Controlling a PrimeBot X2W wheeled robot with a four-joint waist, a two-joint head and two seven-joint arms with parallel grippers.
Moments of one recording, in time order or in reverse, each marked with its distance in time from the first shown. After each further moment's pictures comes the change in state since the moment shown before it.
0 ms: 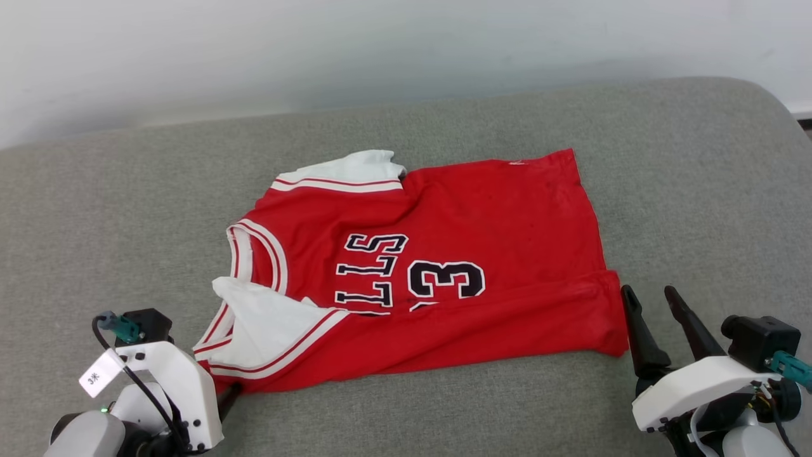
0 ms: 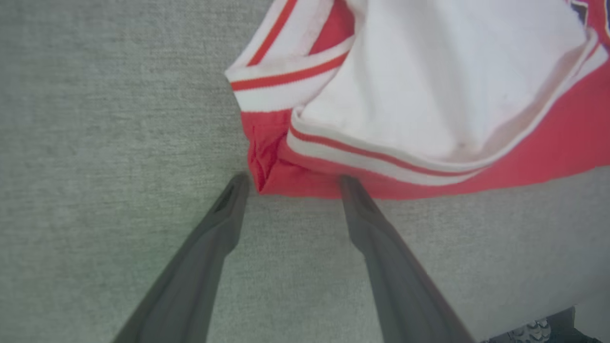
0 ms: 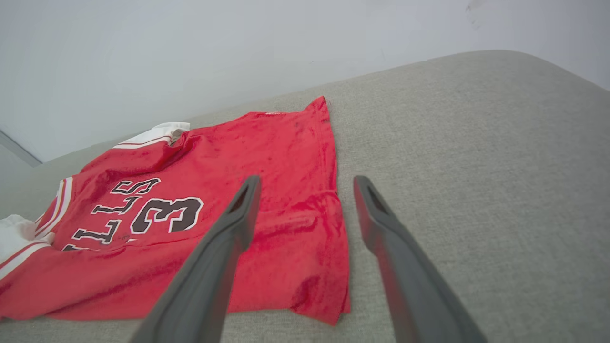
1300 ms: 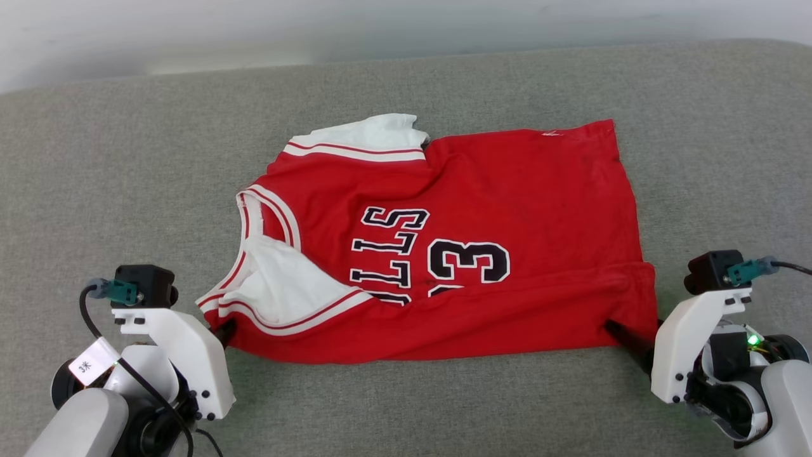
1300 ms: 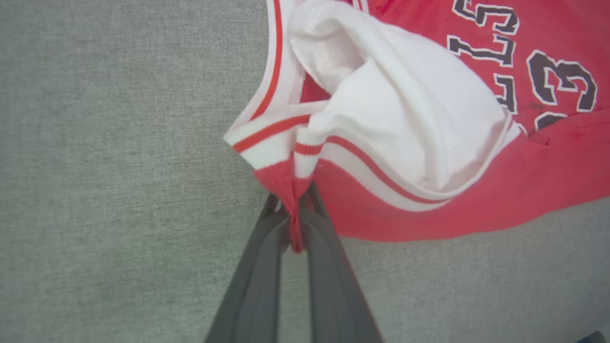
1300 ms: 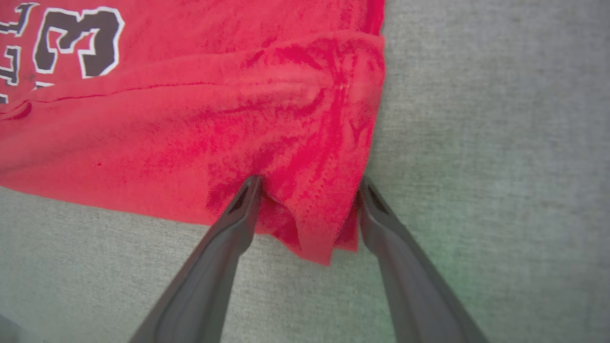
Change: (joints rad) left arm -0.028 0.024 0.007 -0.189 0.057 0.024 -0.086; right arm -0.161 -0.160 0.098 0.048 0.150 0.000 0.740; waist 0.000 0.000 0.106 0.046
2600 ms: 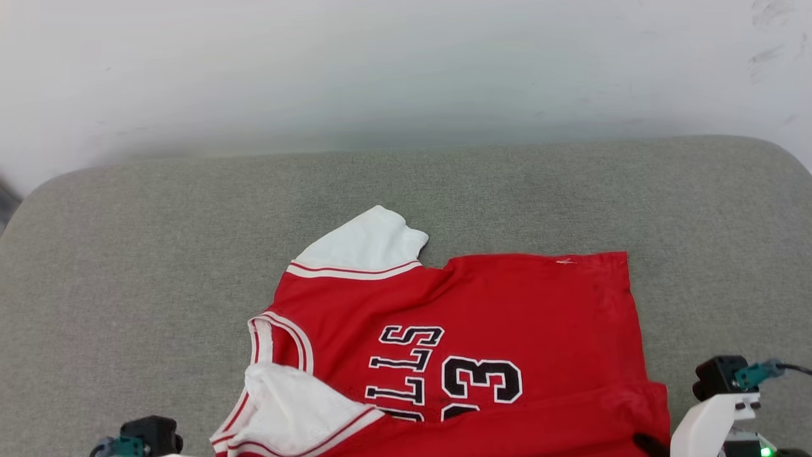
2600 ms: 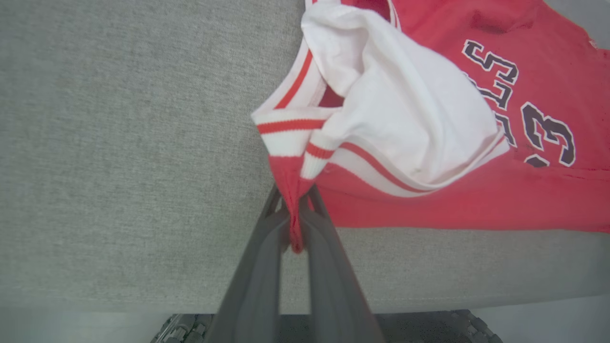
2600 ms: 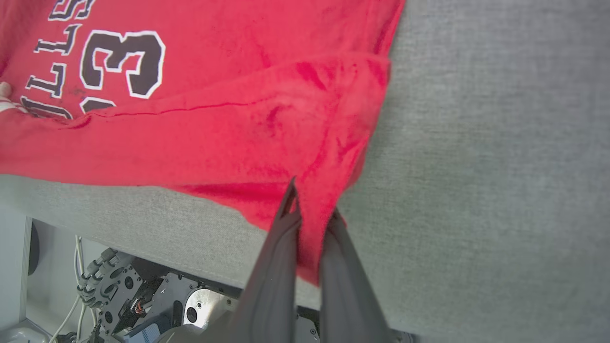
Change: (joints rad) left arm 0.412 -0.077 0.042 -0.147 -0.030 0.187 -0.142; right arm 0.284 -0.025 -0.047 -0.144 0.074 0.000 0.093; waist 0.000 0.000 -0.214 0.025
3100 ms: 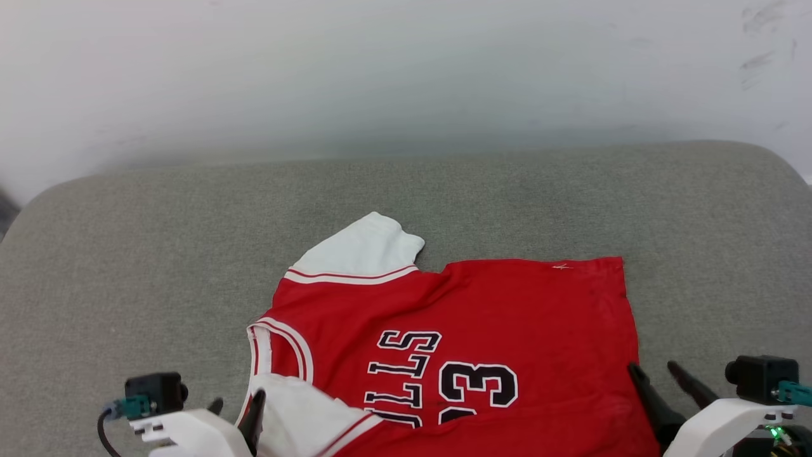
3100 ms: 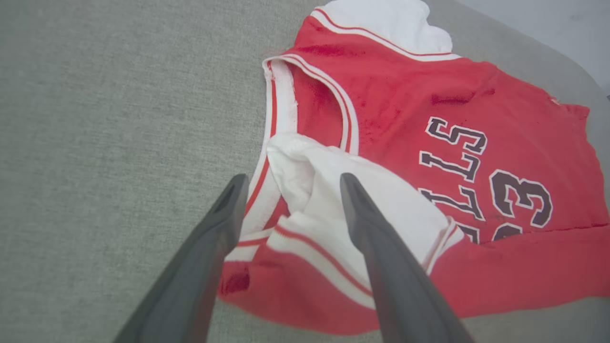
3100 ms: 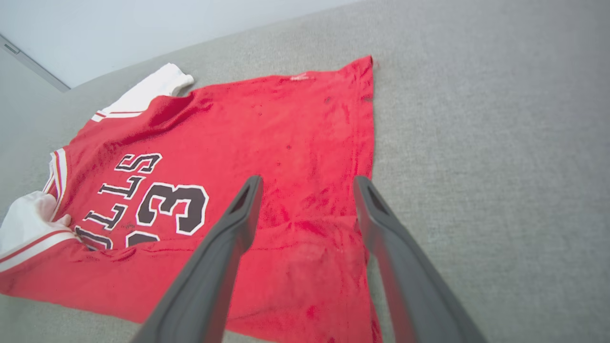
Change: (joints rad) left arm -0.151 -0.070 -0.022 0.188 0.032 -0.127 -0.161; right arm 0.038 0.082 -0.034 -0.018 -0.094 0.000 -0.493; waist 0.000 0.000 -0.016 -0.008
